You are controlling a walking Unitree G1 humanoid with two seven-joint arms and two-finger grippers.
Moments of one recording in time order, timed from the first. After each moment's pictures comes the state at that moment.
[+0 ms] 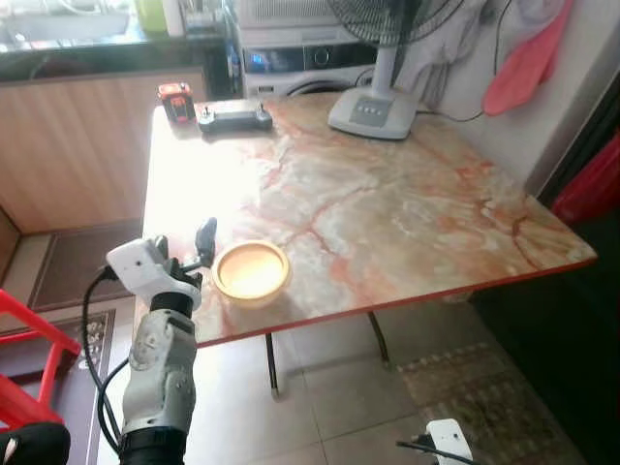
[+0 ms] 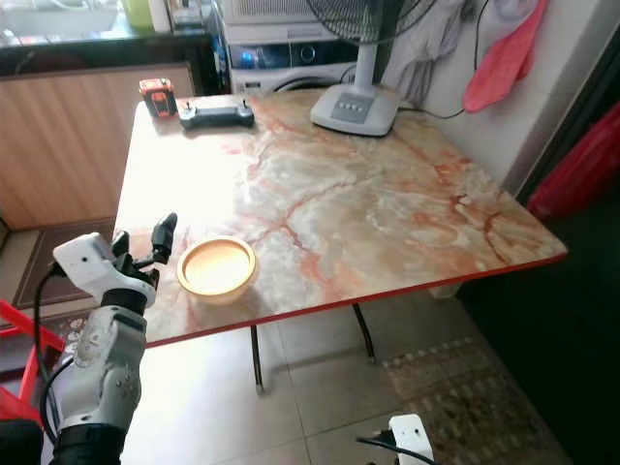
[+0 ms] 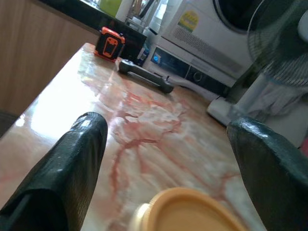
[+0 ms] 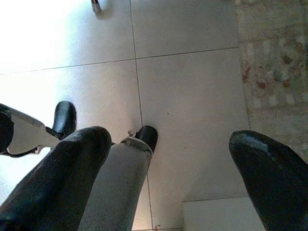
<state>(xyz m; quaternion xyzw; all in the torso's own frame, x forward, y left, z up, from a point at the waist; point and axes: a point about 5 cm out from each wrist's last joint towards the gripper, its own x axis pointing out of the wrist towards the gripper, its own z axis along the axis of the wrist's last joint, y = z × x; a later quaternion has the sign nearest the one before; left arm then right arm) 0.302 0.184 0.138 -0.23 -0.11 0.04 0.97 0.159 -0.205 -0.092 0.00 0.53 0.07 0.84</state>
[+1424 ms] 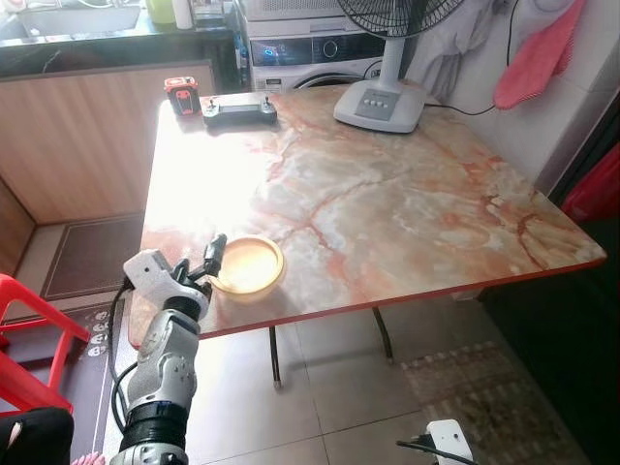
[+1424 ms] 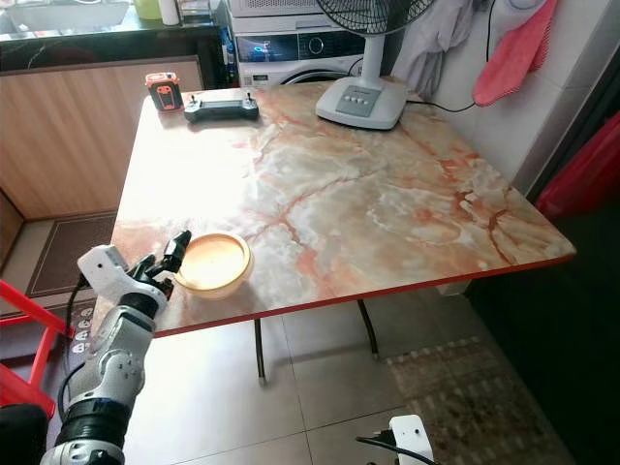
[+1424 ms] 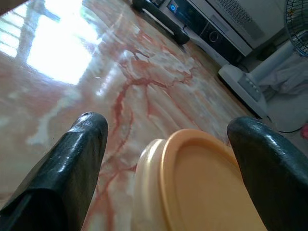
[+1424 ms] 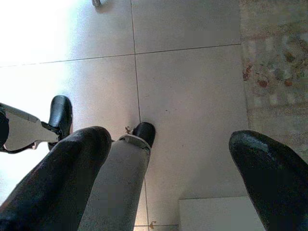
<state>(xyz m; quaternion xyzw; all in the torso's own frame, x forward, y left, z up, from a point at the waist) 0.325 0.187 0.101 -0.31 -0.01 0.02 0.95 0.158 -0.204 -0.092 0.00 0.53 0.06 0.85</state>
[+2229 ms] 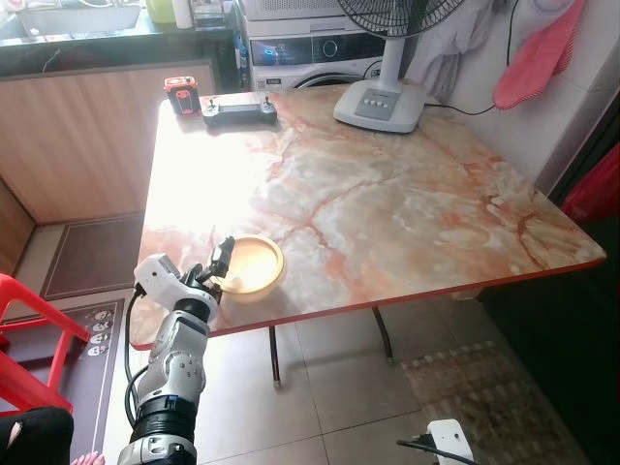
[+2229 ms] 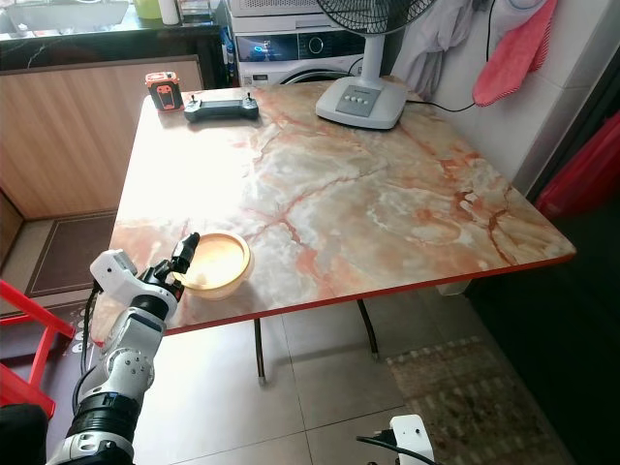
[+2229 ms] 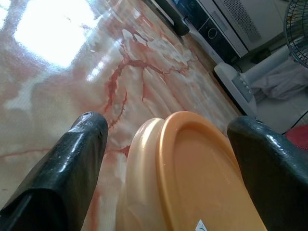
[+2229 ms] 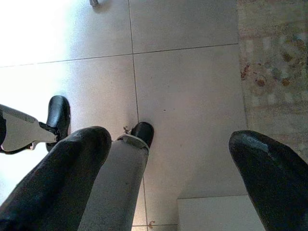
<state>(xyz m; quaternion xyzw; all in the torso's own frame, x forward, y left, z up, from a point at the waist) 0.328 0.180 0.091 -0.37 0.00 0.02 0.93 0.159 -0.204 -0.092 0.00 0.53 0.06 0.85</state>
